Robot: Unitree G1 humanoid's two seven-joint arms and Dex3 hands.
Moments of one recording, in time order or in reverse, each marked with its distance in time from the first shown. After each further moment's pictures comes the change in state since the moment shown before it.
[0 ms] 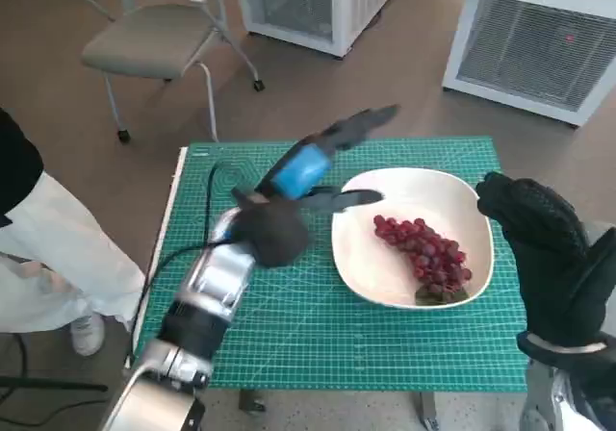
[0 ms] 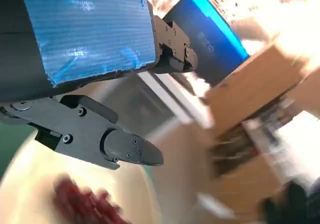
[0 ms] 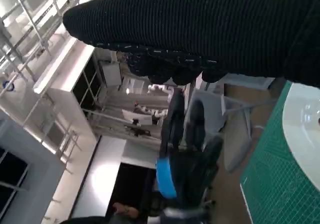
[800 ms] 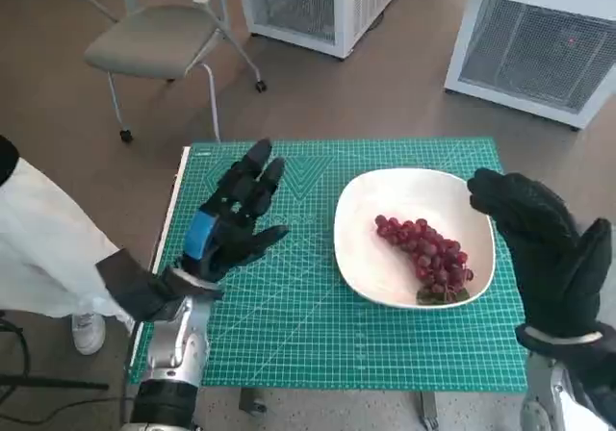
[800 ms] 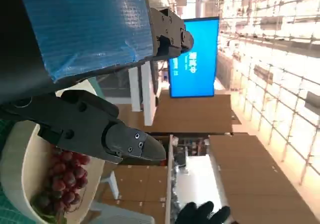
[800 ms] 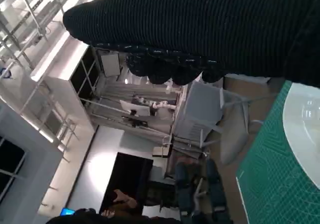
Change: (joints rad) left arm 0.329 -0.024 0.225 -0.225 -0.394 0.086 -0.259; right arm -0.020 -0.020 0.006 0.036 -0.005 0.005 0.030
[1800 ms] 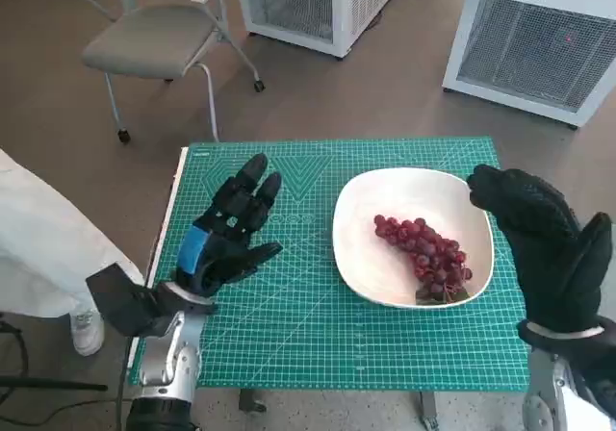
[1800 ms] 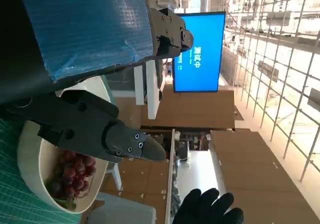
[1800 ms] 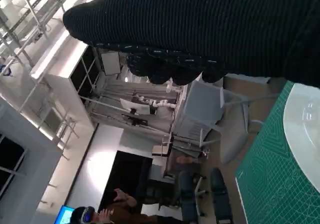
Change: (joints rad) left arm 0.077 0.011 0.008 -0.090 -0.005 0.054 -0.027; right arm -0.021 -0.005 -0.008 0.015 0.003 0.000 0.016
